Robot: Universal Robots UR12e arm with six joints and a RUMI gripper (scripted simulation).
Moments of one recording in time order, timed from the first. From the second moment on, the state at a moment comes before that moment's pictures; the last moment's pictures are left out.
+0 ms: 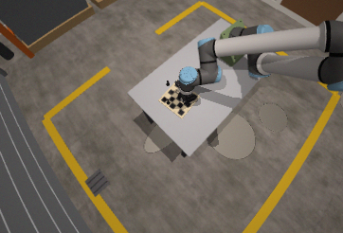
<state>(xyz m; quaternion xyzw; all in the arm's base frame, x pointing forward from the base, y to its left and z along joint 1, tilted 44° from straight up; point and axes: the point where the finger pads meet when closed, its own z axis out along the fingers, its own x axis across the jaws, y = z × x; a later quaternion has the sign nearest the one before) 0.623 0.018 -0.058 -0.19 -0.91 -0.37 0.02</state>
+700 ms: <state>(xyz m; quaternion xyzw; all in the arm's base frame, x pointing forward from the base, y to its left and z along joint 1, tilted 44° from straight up) 0.620 -0.050 0.012 -0.20 -0.91 -0.37 0.01</state>
